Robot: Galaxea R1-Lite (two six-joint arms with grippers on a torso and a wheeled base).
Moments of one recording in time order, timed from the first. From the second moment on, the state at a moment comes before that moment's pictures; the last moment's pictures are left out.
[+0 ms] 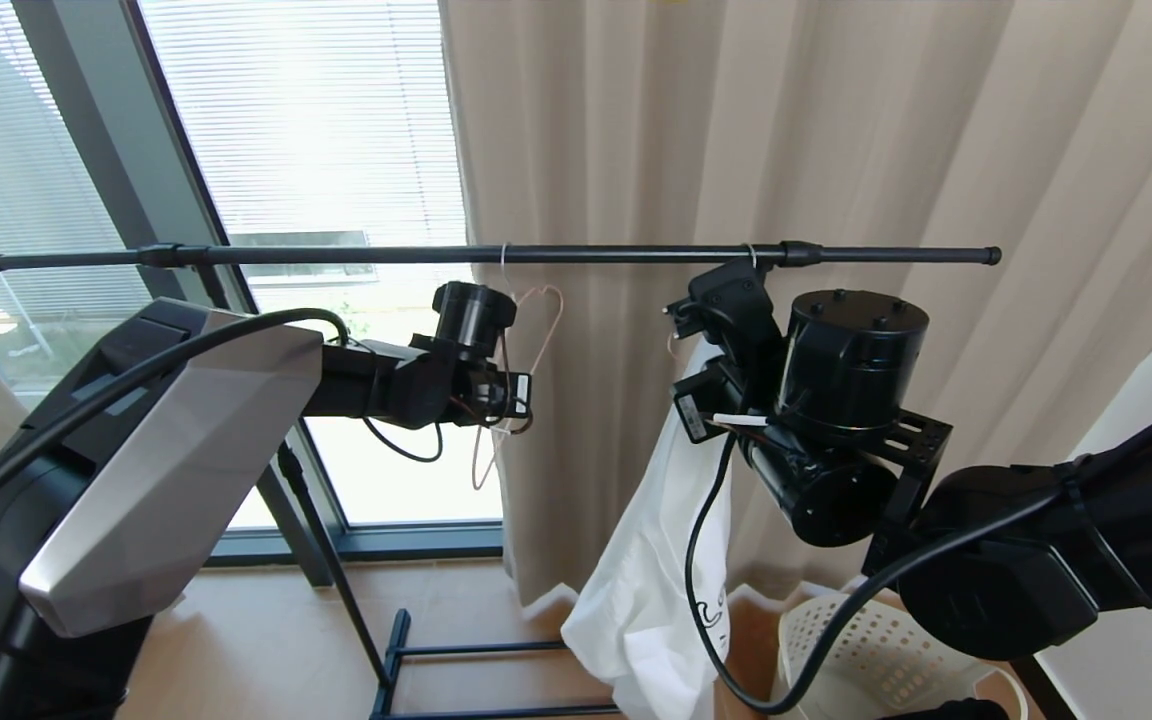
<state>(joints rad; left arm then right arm) -0.41 2.38 -1.78 0.02 0.24 -0.14 0.73 1.92 -0.98 -0.85 -0.66 -0.31</state>
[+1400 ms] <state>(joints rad) -0.53 1.76 -1.05 -0.09 0.25 -0.06 0.72 1.86 -0.92 -0.87 -0.70 -0.31</state>
